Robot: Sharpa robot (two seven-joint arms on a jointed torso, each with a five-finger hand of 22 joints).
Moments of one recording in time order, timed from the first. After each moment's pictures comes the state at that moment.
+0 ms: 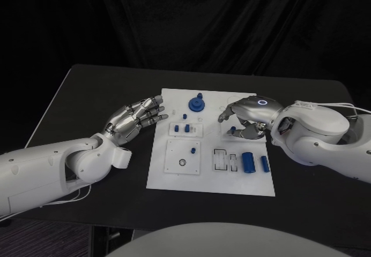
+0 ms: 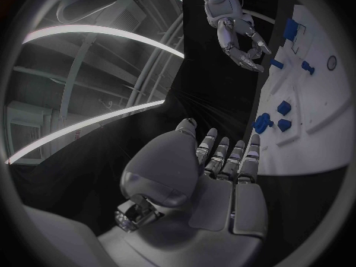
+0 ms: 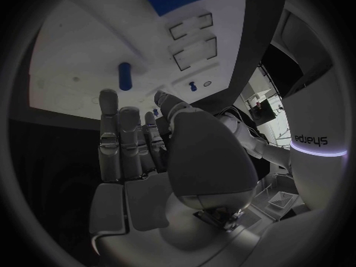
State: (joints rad) left arm 1.13 -1.02 -0.21 1.62 0.05 0.06 0.66; left_hand 1.42 0.27 -0.16 0.24 0.52 0.48 0.12 0.06 0.09 0.17 0.17 0.30 0.05 0.17 0.25 0.15 0.04 0.10 0.23 0.29 0.07 0.38; right arm 1.39 -0.96 -0.25 1.84 -1.70 -0.21 -0.22; right_hand 1.42 -0.10 0.31 0.12 0.22 0.76 0.11 0.12 0.30 0.66 0.14 0.43 0.29 1.18 0.05 1.07 0.92 0.17 1.18 0.15 0.50 1.31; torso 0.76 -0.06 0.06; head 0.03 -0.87
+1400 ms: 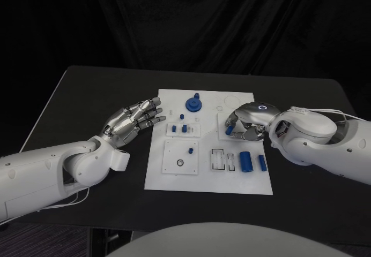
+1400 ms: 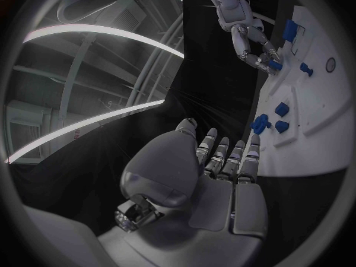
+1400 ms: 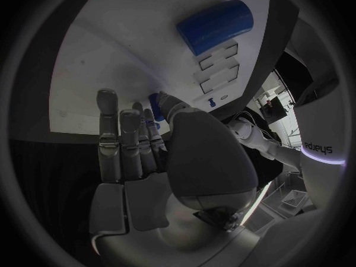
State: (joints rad) left arm 1.13 -1.01 -0.21 1.61 0.05 0.07 0.66; left_hand 1.42 0.27 -0.16 0.24 0.52 0.48 0.12 0.06 0.09 0.17 0.17 0.30 0.05 0.17 0.25 0.15 0.04 0.10 0.23 0.29 0.07 0.38; right arm 1.32 -0.94 -0.25 1.72 -1.68 -0.24 -0.21; right_hand 1.42 -0.10 0.31 0.18 0.17 0.86 0.15 0.10 0.20 0.92 0.12 0.32 0.21 1.23 0.04 1.08 0.95 0.17 1.24 0.14 0.54 1.31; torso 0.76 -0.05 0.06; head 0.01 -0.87
